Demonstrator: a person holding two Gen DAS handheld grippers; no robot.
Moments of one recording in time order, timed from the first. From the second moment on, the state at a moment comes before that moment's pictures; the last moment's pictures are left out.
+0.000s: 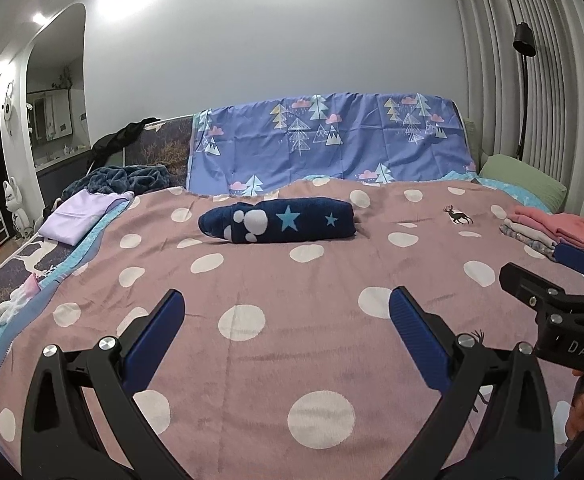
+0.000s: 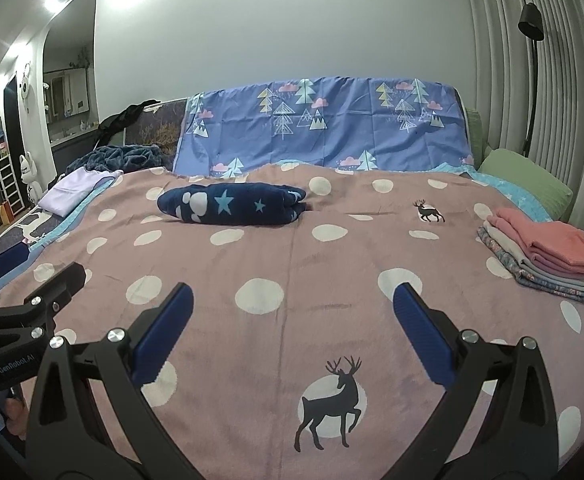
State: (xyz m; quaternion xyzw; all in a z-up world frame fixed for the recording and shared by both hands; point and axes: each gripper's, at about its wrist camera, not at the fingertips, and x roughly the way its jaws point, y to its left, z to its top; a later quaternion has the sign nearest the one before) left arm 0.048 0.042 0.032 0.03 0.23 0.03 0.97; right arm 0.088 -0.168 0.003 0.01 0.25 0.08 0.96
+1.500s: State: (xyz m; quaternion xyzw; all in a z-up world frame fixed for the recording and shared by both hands) left arm 0.062 0.035 0.019 0.03 0.26 0.02 0.96; right arm 0.101 -0.170 -0.012 0.01 0.27 0.07 0.96
